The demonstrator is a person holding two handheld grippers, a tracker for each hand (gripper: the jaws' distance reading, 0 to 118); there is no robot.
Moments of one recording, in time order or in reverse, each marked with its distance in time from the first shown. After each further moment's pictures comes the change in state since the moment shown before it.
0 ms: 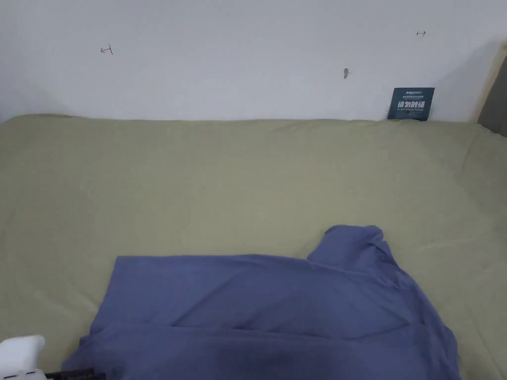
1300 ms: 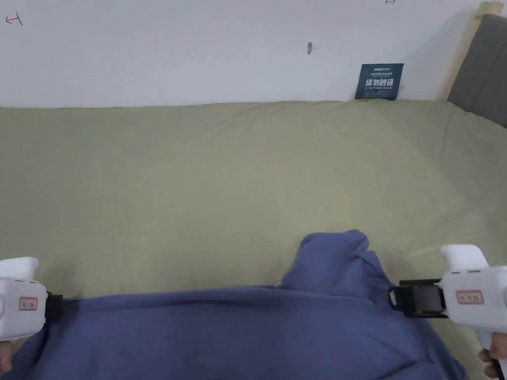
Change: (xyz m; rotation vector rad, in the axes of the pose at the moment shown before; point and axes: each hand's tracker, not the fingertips) left arm 0.040 0.191 -0.188 -0.029 0.071 -0.024; right arm -0.009 0.191 -0.183 -0.084 -0.061 0.087
